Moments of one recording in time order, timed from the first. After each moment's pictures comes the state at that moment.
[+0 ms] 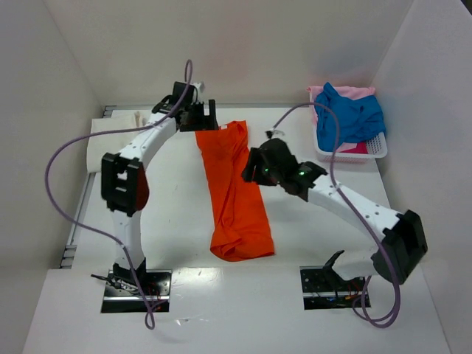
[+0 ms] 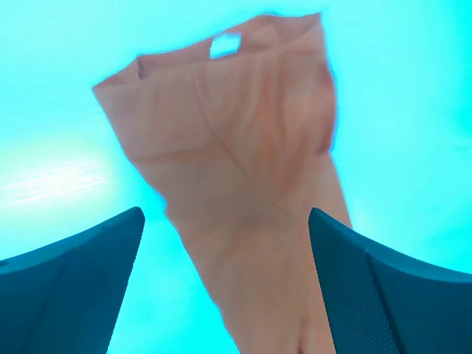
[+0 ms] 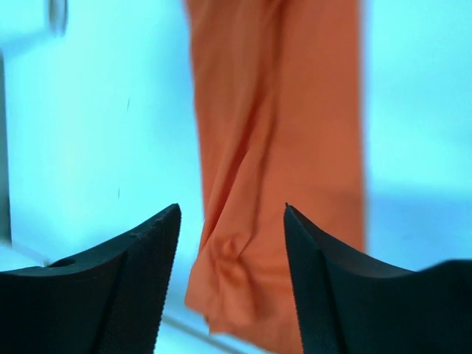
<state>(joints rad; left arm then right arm) -0.27 2.04 1.86 -0.57 0.14 -0.29 0.71 1.33 1.09 -0.44 0.16 0.73</state>
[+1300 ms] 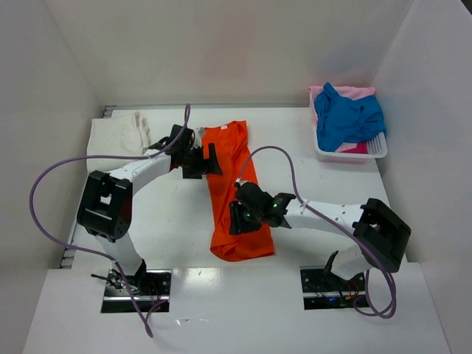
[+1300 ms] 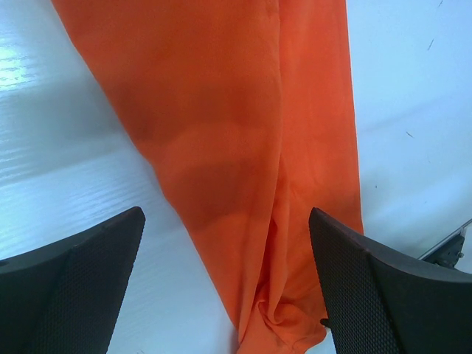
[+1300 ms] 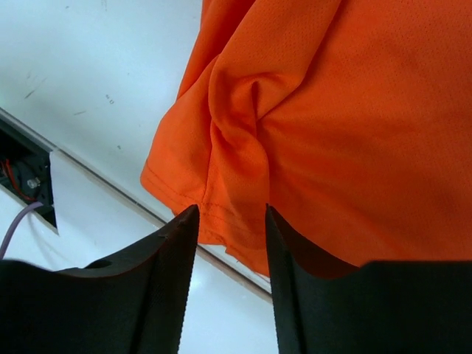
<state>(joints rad) -0.32 1.74 1.20 -0.38 0.36 -0.45 0.98 1.46 0.83 -0.32 -0.09 0.74</state>
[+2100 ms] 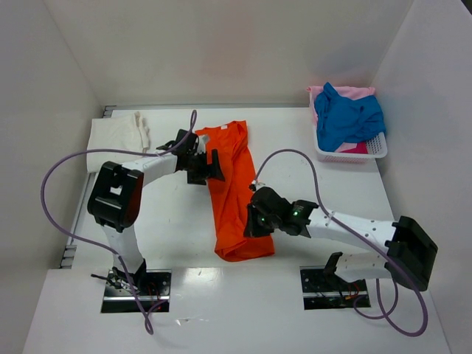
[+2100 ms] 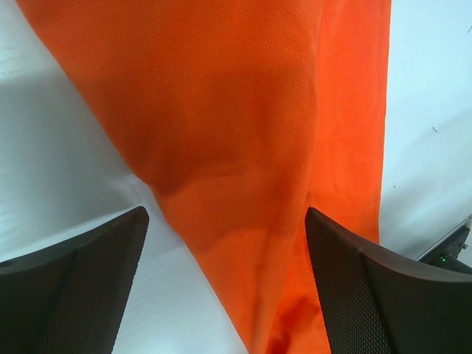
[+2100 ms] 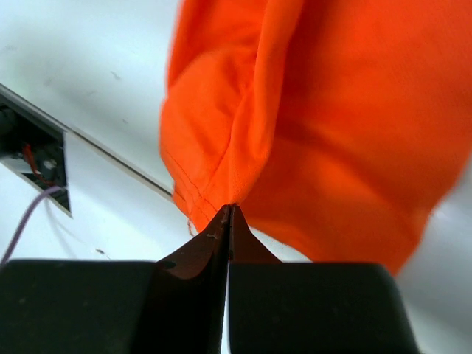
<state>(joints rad) -0.33 1.86 1.20 -0.34 0.41 -0.45 0.98 1.23 0.72 -0.37 -0.06 0.80</state>
